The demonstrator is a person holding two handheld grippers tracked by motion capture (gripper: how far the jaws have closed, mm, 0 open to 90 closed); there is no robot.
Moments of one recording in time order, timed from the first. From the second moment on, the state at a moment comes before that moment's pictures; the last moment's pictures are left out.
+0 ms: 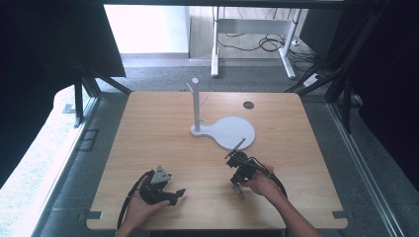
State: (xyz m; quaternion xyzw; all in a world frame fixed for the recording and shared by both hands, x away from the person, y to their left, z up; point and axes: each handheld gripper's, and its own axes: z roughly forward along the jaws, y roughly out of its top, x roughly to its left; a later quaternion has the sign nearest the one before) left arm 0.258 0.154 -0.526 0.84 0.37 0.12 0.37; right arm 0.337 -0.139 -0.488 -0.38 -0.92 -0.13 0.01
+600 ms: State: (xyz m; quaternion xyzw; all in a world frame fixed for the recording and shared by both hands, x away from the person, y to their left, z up) left arm 0.258 0.153 -0.526 0.85 0.37 0.12 0.37; right arm 0.336 -0.159 -0.441 -0.36 -0.92 -0.15 0.01
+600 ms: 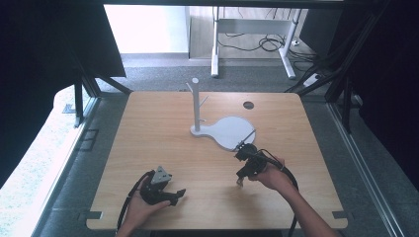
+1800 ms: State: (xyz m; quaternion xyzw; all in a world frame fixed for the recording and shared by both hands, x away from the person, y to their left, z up) left arm 0.257 0.147 -0.530 0.85 0.36 0.11 0.36; right arm 0.362 -0.170 -0.411 -0.36 -0.92 -0.16 -0.02
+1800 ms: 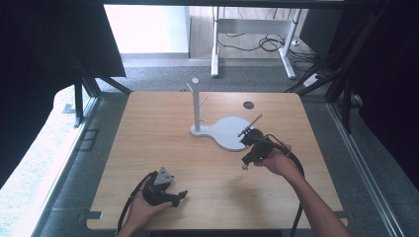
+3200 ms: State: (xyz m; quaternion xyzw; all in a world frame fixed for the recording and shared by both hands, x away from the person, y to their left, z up) left arm 0.258 0.147 -0.531 0.85 0.36 0.11 0.36; right arm 0.422 -0.177 -0.399 -0.40 -0.90 -0.16 0.00
